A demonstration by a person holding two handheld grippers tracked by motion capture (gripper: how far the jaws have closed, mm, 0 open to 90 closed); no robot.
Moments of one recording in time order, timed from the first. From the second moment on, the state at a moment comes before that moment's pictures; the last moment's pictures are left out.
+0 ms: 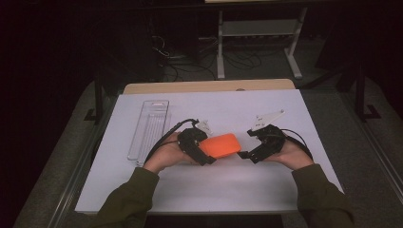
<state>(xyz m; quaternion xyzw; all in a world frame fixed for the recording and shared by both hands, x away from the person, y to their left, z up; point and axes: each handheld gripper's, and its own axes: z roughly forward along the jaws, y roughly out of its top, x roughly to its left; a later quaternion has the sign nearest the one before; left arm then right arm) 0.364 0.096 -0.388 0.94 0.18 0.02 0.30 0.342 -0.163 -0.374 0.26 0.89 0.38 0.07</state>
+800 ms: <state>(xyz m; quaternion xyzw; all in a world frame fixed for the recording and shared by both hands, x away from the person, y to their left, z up) 0.364 0.095 -0.392 0.94 0.19 0.02 0.30 0.309 -0.160 -0.410 0.37 0.85 0.36 0.12</state>
